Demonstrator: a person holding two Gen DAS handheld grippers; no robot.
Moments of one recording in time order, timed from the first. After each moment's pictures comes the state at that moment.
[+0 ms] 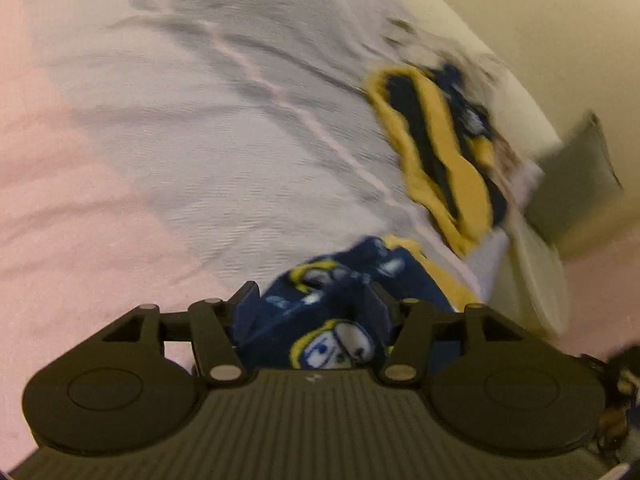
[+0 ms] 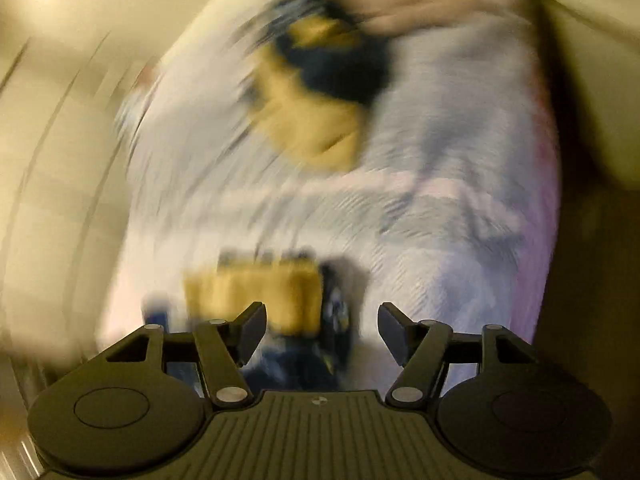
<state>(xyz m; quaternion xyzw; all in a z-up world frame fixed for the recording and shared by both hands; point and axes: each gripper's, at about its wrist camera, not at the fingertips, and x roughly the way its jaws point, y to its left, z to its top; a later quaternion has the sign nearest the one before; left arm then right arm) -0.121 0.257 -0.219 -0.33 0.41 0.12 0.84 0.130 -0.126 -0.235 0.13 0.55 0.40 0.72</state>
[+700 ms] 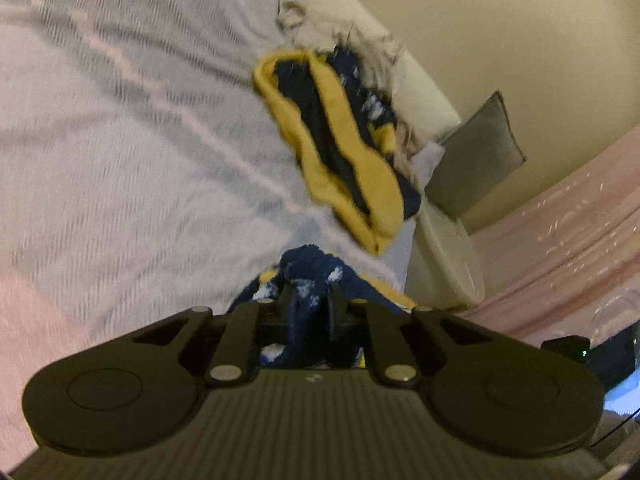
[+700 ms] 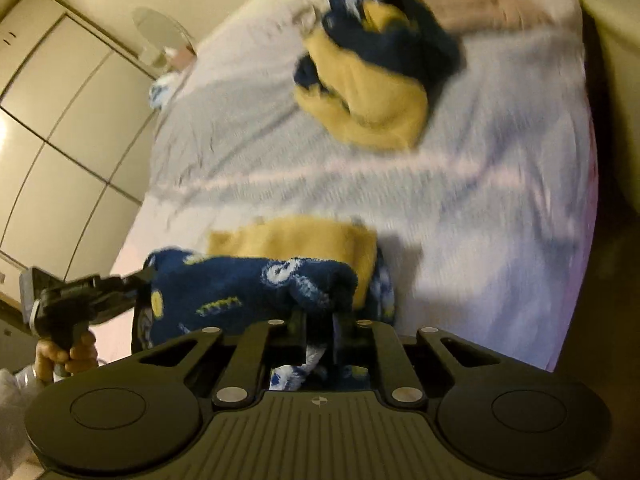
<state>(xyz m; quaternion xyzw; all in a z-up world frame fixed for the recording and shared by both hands) -0.067 0.279 -0.249 -0.37 0.35 -0.05 0.86 0.087 -0.095 -0.246 0.14 0.50 0.42 0.74</state>
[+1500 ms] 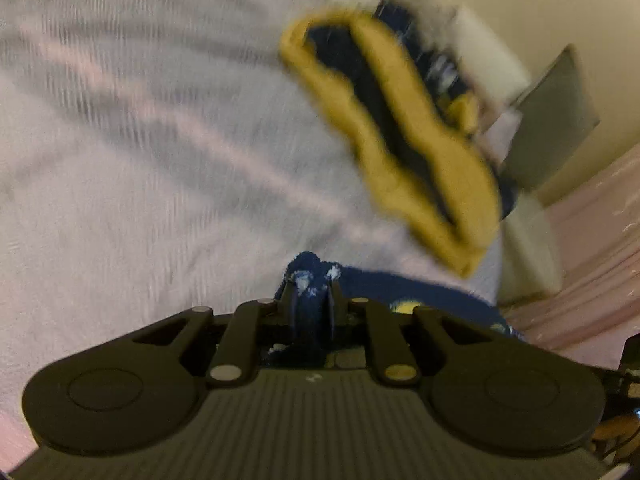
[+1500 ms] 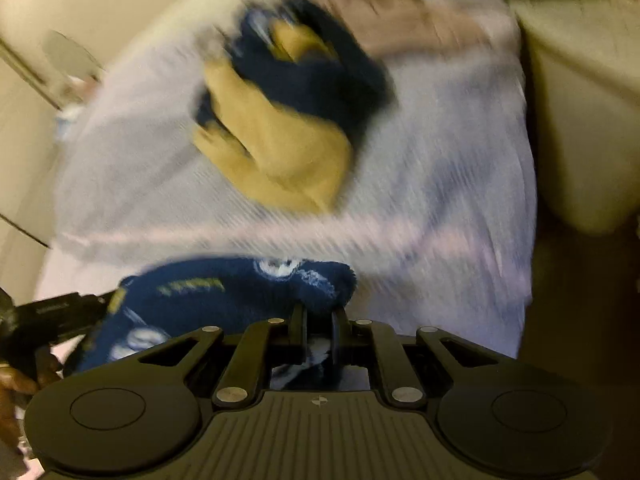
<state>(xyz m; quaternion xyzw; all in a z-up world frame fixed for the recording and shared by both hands) 0.061 0.274 -0.314 -0.29 0.45 0.00 0.85 0.146 -0.045 -0.276 0.10 0.53 0.28 0.79</state>
